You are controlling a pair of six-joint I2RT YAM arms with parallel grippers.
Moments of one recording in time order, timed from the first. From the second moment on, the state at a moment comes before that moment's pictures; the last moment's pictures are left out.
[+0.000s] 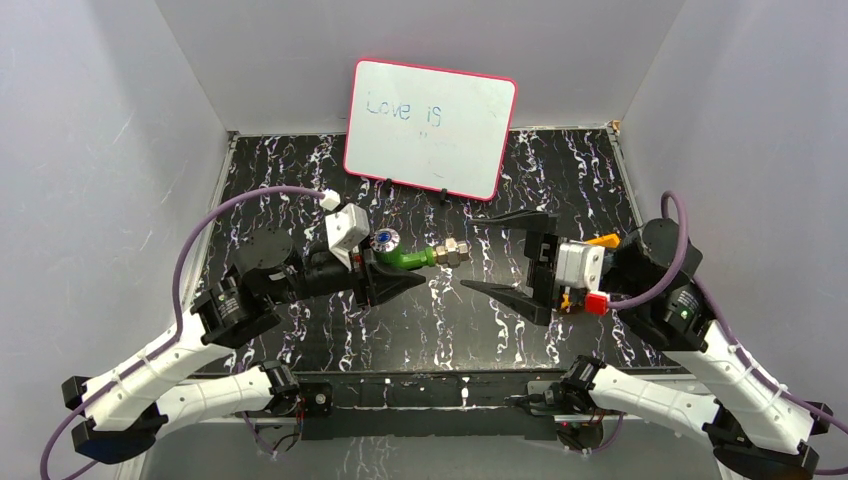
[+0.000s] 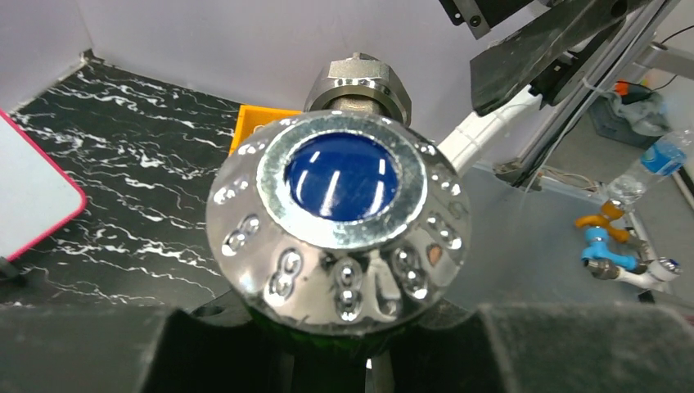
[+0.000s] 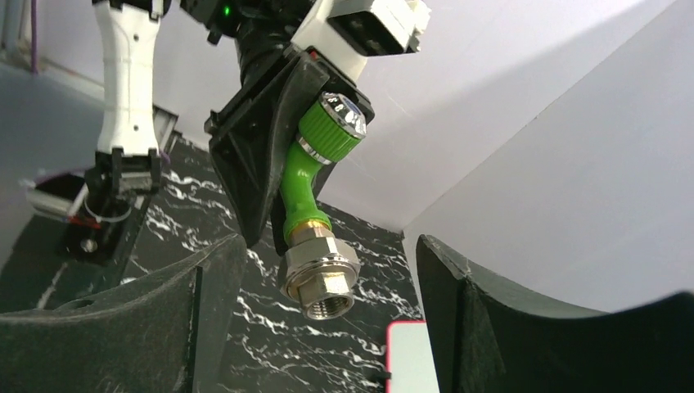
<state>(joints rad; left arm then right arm) -1.01 0.83 1.10 -0.26 0.33 -0.16 0.95 0.75 1.19 -0.20 -0.62 -0.47</state>
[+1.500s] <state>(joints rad) -1.01 0.85 1.10 -0.26 0.36 -0.33 0.95 0.79 1.12 -0.27 -0.63 -0.87</state>
